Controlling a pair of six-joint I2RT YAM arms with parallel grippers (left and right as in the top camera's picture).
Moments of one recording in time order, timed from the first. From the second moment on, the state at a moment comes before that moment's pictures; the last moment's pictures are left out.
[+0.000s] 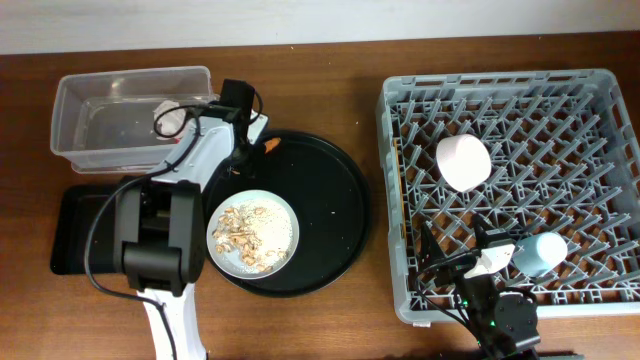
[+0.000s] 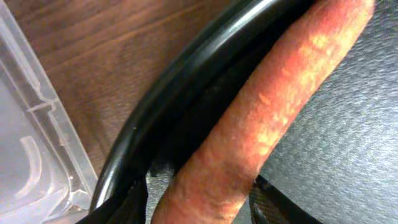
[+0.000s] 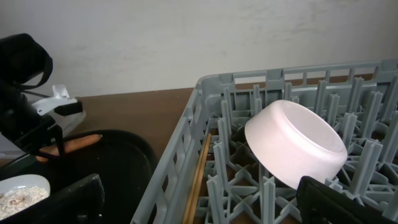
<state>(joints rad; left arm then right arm) -0.20 2.16 1.59 -0.80 -0.08 0.21 0.23 0.01 0.01 -0.07 0.04 0.18</state>
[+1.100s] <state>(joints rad) 0.30 1.58 1.04 -0.88 0.01 -0.85 0.23 0.01 0.01 -0.07 0.04 0.18</state>
